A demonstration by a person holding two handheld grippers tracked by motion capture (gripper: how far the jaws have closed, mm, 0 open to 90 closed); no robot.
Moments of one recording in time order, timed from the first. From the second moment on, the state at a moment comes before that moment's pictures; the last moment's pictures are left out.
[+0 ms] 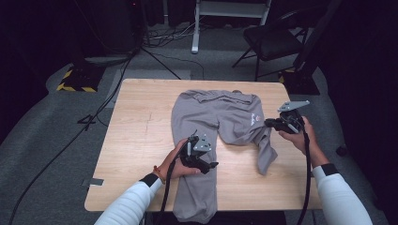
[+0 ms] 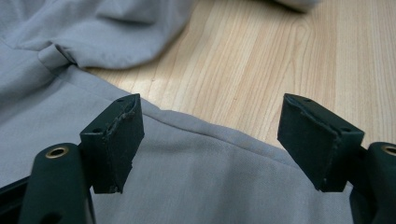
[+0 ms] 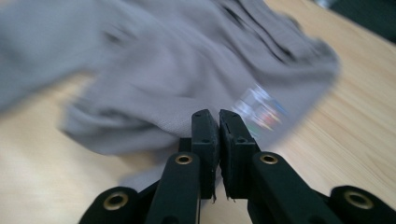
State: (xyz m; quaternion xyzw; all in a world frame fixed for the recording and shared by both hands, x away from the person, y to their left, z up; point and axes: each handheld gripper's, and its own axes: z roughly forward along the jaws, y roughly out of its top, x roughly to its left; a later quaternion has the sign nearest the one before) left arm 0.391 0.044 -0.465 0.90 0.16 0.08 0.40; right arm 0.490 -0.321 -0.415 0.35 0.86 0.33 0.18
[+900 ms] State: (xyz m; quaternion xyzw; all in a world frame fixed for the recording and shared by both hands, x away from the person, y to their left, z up) left arm 0.389 0.003 -0.469 0.91 0.12 0.07 0.38; right arm 0.383 -0.322 -0.462 0.25 0.89 0.35 0.15
